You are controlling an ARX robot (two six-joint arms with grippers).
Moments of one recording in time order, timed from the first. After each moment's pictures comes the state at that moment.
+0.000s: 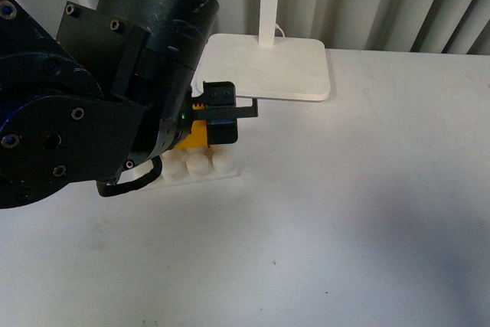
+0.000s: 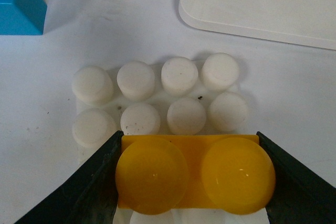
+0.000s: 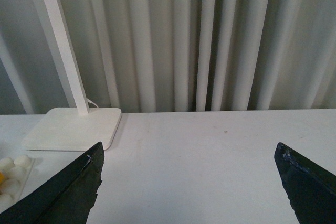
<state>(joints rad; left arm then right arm) -0.52 2.06 0.87 0.46 -0.40 -0.40 0.00 0.00 0.01 0.00 0.00 0.00</state>
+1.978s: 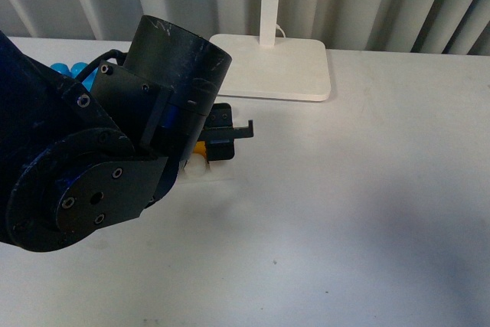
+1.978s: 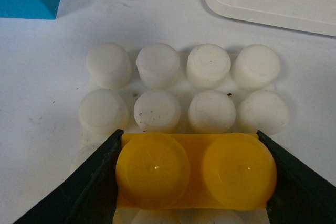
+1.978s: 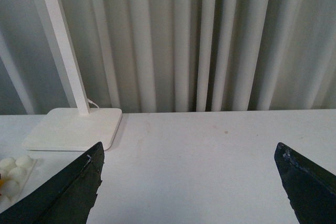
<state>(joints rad) -0.54 2.19 0.87 0.55 -0.45 -0.45 0.00 0.00 0.01 0.00 0.00 0.00</state>
